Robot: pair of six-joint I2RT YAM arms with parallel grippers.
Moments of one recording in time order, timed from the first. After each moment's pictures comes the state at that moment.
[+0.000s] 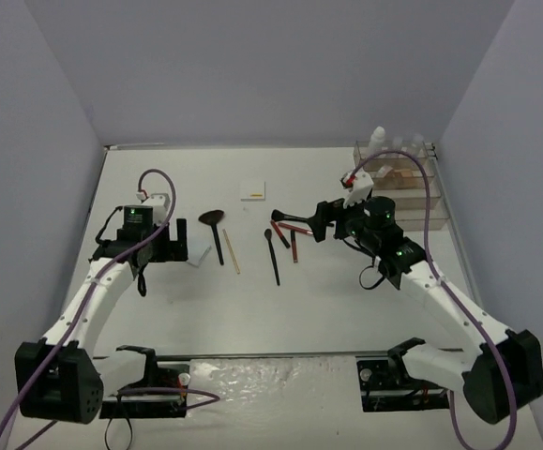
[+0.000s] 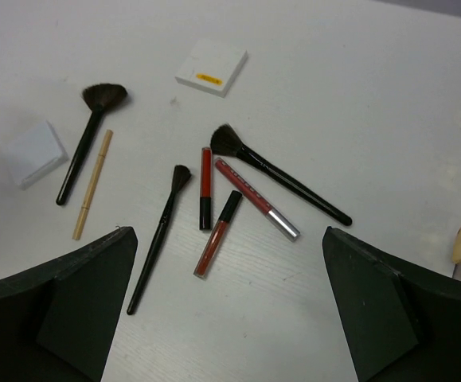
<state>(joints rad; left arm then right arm) -0.12 1.08 0.83 -0.56 0.02 -0.12 0.42 1.15 0.77 0.01 -0.12 0.13</state>
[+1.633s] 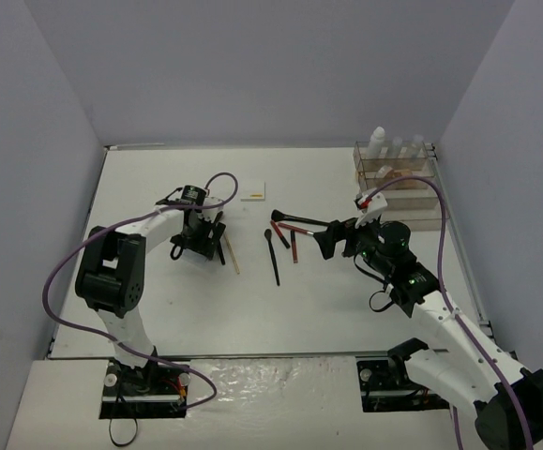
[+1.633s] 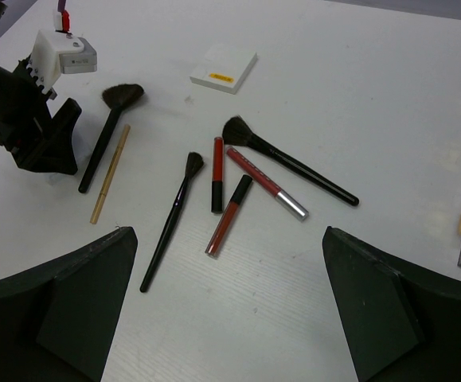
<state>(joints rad) -0.28 1.81 1.17 -0.59 0.05 0.12 0.42 0.88 0.57 0.06 -0.13 0.16</state>
